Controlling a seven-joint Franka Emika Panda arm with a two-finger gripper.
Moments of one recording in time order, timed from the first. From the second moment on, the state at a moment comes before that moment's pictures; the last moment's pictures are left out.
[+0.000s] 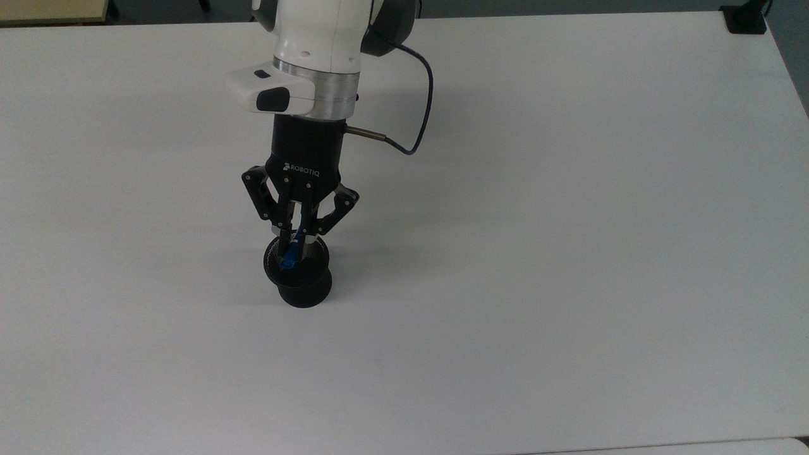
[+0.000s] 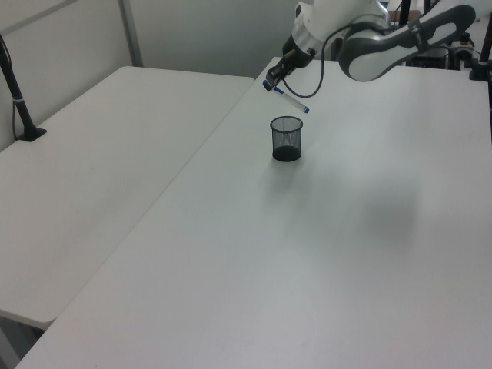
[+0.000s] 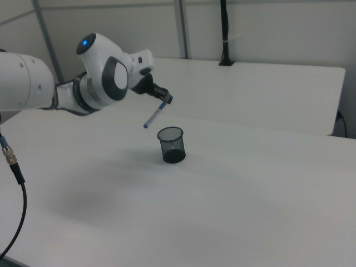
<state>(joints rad) -0.03 0.33 0.03 -1.72 -0.48 2.72 0.59</state>
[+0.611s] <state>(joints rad) -0.09 0.35 0.03 -1.77 -0.74 2.85 0.81</state>
